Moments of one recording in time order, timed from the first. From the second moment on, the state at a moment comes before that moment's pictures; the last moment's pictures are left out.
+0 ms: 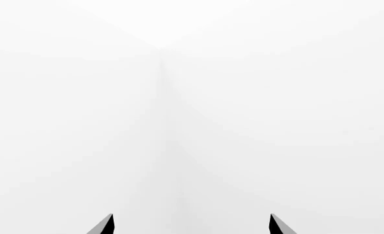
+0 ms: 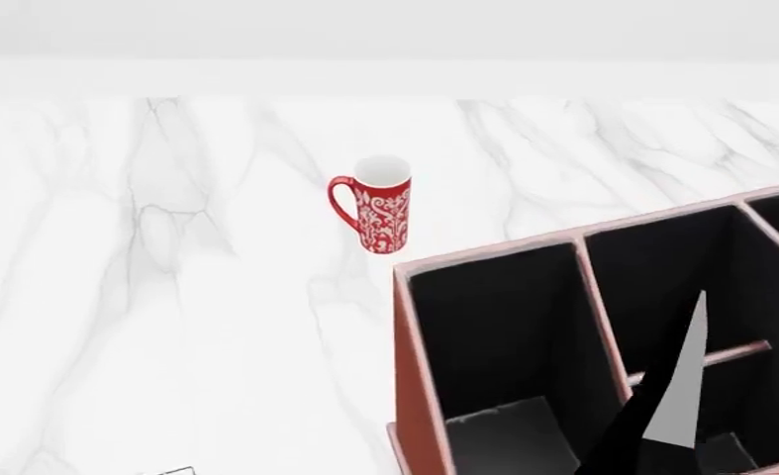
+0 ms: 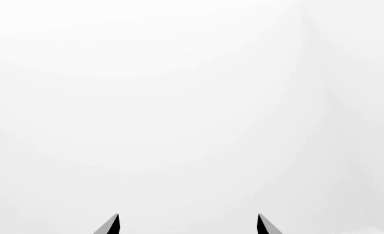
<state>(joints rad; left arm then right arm) 0.45 0.00 -0.33 1.05 0.15 -0.11 -0.21 -0.07 0.84 -0.15 -1.03 0.62 0.05 0.94</state>
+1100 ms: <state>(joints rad) 0.43 0.00 -0.32 1.05 0.16 -0.14 -0.20 0.18 1.10 -0.44 -1.04 0.65 -0.07 1.22</state>
